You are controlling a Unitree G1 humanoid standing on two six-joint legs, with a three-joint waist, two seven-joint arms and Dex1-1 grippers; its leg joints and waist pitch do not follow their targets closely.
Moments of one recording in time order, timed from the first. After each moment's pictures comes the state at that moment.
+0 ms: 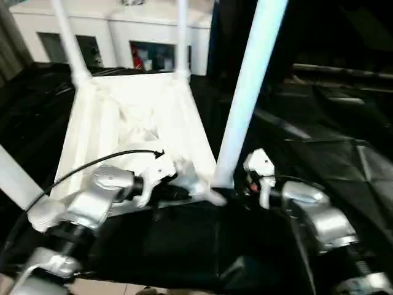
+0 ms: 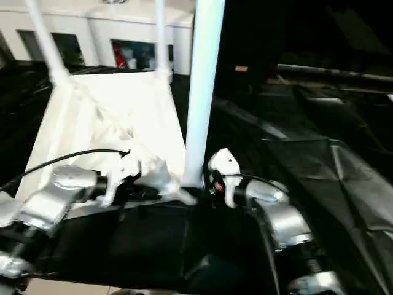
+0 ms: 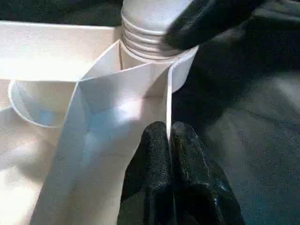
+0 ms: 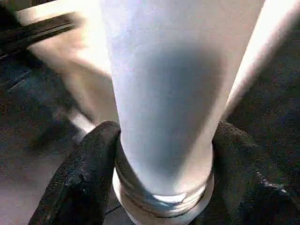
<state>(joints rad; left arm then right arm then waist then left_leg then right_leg) -0.49 0.34 -0.29 0.40 -0.01 0.27 -1.02 -0.34 -0.22 0.14 0.36 0.16 0.17 0.68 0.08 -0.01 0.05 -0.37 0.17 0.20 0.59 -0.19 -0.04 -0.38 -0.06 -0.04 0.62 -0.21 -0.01</state>
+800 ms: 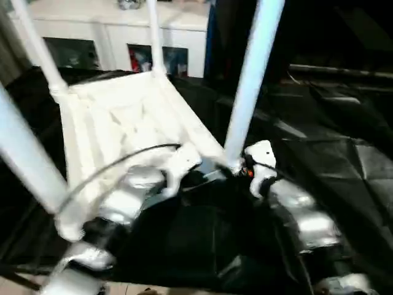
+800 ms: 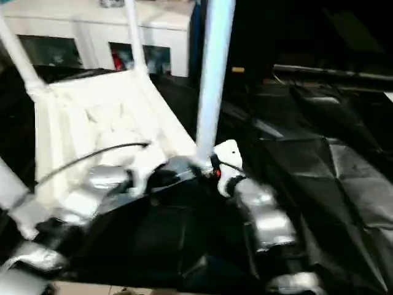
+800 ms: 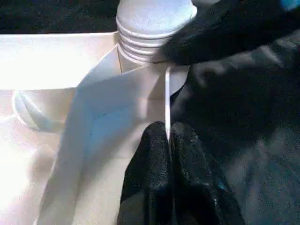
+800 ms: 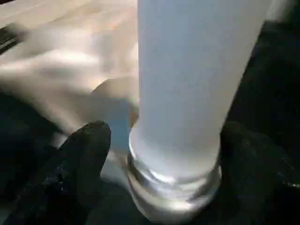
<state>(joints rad) -0.50 0.30 -0.28 0.42 0.01 0.26 -0.96 -0.34 -0.25 0.15 0.31 0.14 0.18 0.69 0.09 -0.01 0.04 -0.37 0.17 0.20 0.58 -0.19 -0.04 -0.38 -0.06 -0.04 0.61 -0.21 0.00</state>
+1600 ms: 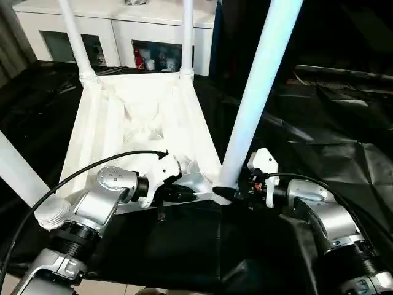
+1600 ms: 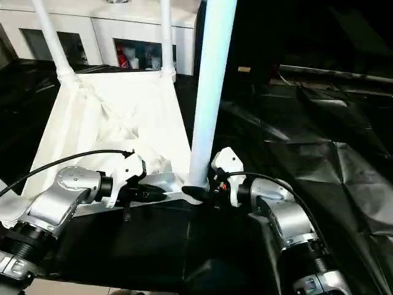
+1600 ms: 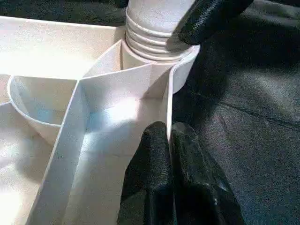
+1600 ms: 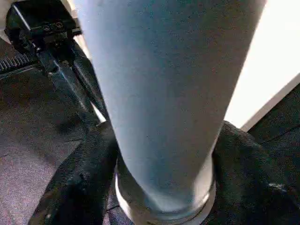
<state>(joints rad) -0.46 0.40 -0.28 0.35 -0.05 0.26 -1.16 -0.35 -0.35 0.19 0.29 0.19 0.21 0.96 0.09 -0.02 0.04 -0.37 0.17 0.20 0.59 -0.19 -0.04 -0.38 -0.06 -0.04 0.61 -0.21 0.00</state>
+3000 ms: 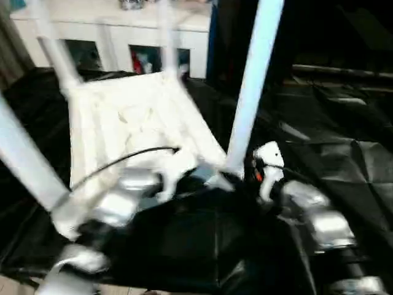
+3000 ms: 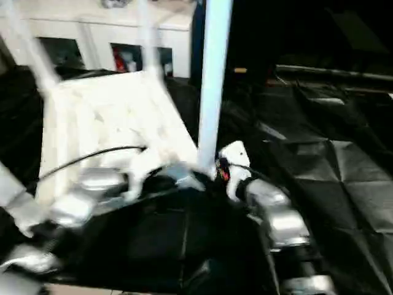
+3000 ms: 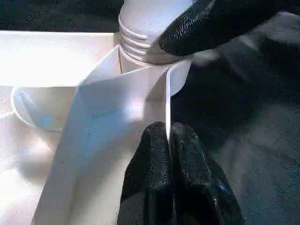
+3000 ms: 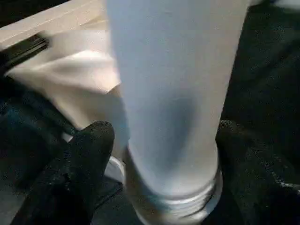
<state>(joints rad) -0.48 0.31 -0.27 0.41 -0.01 0.23 -1.06 -0.33 -0.29 0.12 0.31 0.19 0.23 0.80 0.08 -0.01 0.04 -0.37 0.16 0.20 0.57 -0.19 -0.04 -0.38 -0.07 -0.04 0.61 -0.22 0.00</state>
